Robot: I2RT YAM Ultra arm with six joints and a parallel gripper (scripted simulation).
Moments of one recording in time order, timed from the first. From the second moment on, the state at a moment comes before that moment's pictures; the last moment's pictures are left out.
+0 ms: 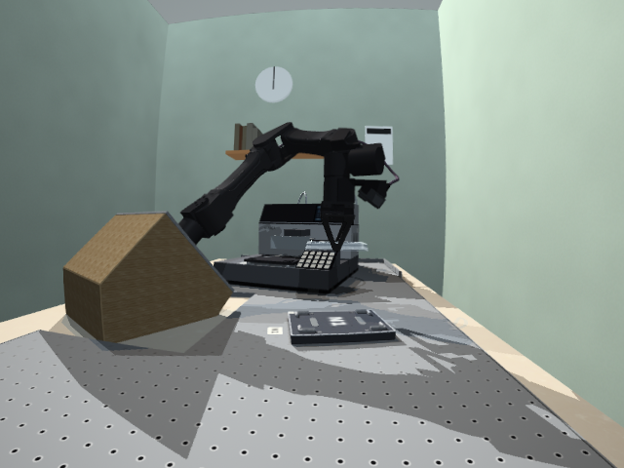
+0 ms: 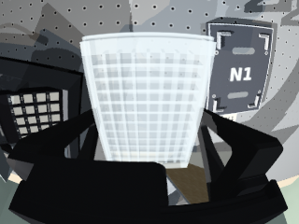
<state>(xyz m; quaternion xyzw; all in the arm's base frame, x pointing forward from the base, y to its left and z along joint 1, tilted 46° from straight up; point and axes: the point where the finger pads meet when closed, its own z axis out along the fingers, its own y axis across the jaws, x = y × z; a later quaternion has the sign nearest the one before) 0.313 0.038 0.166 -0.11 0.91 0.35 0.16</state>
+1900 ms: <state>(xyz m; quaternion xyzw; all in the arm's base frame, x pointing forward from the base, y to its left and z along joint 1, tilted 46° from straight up) 0.192 0.124 0.240 0.00 0.92 0.38 0.11</state>
